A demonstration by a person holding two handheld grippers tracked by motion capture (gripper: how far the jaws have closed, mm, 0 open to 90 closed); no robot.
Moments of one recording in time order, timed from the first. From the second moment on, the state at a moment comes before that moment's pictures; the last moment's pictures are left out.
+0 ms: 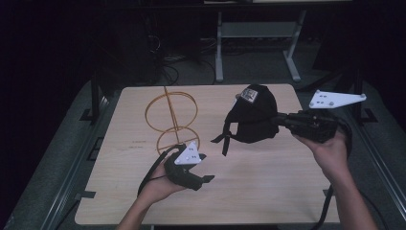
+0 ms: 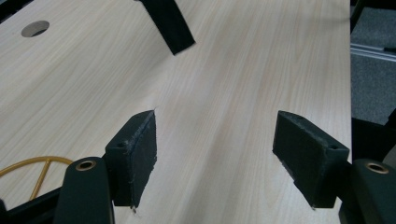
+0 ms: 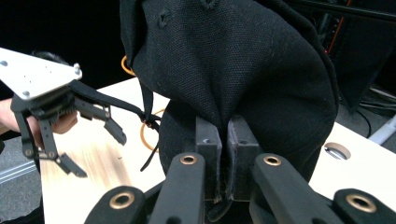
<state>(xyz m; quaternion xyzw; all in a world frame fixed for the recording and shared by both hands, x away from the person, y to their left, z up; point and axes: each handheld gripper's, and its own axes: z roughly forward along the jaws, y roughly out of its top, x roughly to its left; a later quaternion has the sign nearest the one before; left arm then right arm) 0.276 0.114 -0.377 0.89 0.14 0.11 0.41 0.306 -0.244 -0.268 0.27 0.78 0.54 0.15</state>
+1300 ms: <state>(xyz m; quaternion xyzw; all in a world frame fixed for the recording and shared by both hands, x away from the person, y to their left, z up) 0.271 0.100 -0.394 0.91 0.11 0.09 0.39 0.379 -0.097 -0.174 0.15 0.85 0.48 0.11</state>
